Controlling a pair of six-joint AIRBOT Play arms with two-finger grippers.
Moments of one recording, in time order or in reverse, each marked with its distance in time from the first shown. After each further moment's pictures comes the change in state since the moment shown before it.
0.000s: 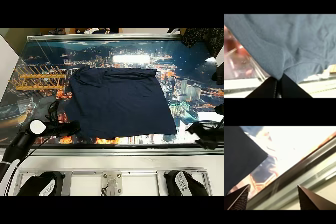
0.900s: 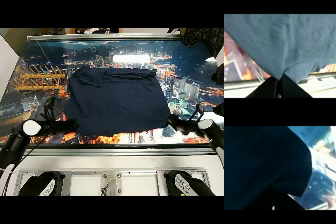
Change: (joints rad) left arm 0.001 0.063 0.066 0.047 -0.043 0.003; right arm 0.338 -0.169 -0.045 0.243 -0.443 -0.063
